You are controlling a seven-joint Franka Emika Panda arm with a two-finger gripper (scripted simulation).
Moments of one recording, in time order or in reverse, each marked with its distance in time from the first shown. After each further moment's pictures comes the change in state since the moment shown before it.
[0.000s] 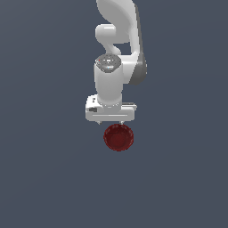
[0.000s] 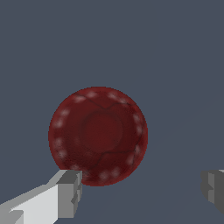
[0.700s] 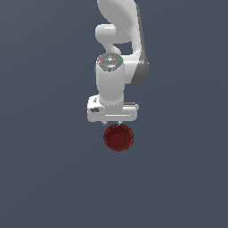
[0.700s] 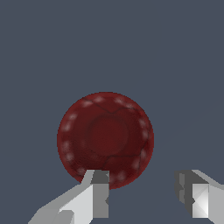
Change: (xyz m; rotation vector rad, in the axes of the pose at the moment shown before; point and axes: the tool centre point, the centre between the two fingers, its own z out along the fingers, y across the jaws) arm 0.006 -0.009 -0.004 0.017 0.016 -0.012
